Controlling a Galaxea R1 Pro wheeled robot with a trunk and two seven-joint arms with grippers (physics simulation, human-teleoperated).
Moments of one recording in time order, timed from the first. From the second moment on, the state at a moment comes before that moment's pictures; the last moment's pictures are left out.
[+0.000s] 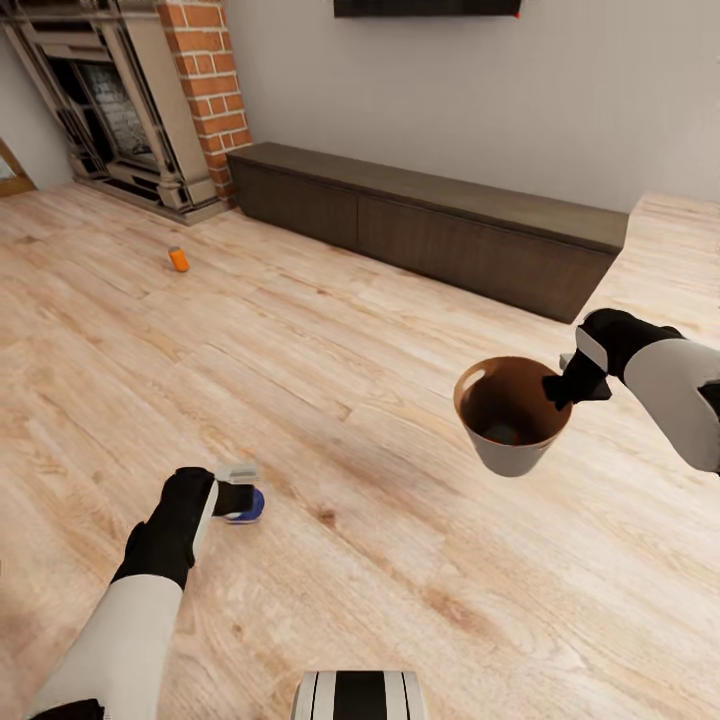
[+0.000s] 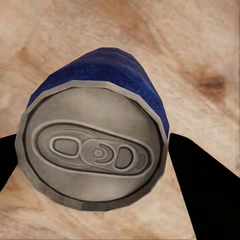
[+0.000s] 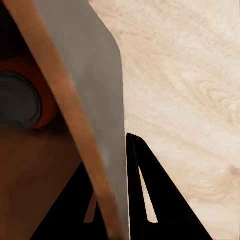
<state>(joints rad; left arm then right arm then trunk) -0.74 -0.05 0.22 -0.96 -0.24 0.93 -0.17 -1.67 -0.25 0.25 0.05 0.04 1.05 0.20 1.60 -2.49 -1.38</state>
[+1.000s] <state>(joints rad) -1.31 0.27 -0.16 -0.96 -0.25 1.05 -1.05 -1.58 -0.19 0.27 0.04 0.06 1.05 0.21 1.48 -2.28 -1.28</state>
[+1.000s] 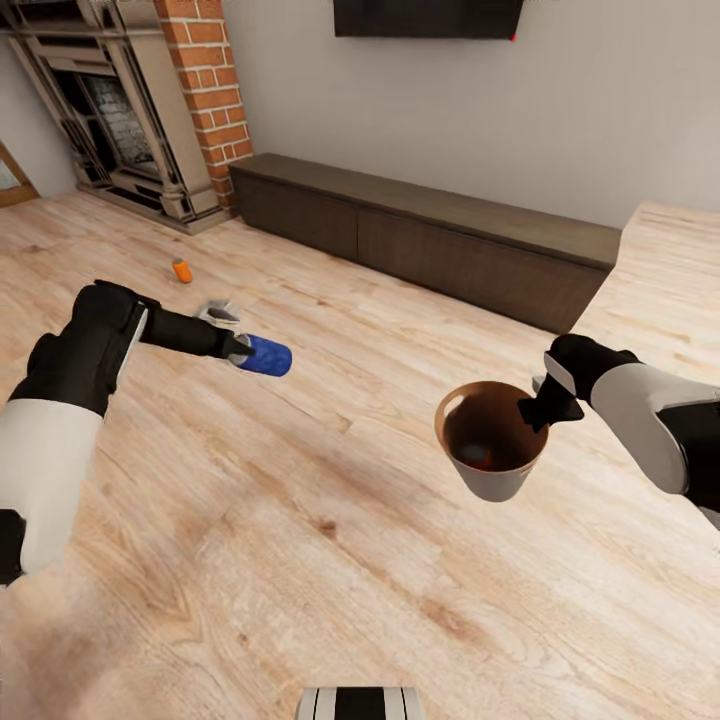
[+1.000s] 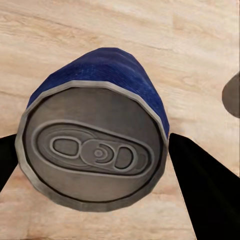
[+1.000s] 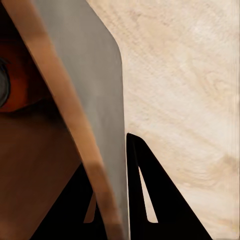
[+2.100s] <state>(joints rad) -1.76 -0.10 -0.82 -0.52 -0.28 1.05 -1.44 -1.52 0.05 0.28 0.02 0.06 1.04 0.24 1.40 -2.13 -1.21</state>
